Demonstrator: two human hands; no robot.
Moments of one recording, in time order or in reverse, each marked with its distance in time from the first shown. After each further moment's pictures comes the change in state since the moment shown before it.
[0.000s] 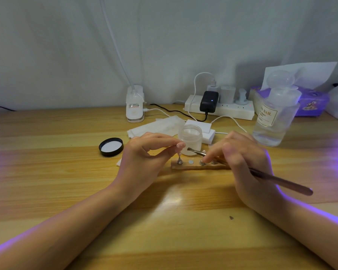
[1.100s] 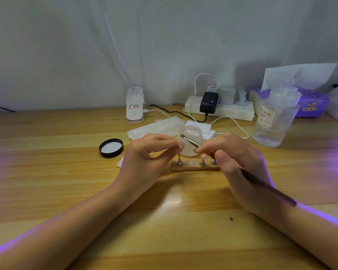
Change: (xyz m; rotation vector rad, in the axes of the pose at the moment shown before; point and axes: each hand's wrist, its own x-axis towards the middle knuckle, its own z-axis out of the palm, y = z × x) left_hand 0.000 -0.002 0.001 -0.010 -0.013 0.018; right_hand 0.001 -0.002 0.001 0.047 -0.075 0.009
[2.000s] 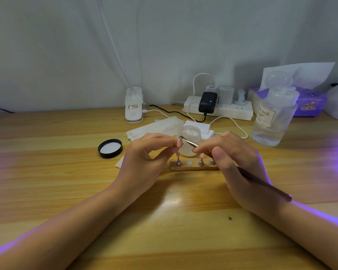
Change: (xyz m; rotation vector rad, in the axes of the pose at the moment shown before) left_hand 0.000 0.000 0.000 0.037 -0.024 -0.015; right_hand -0.001 0.002 0.000 -0.006 0.011 0.021
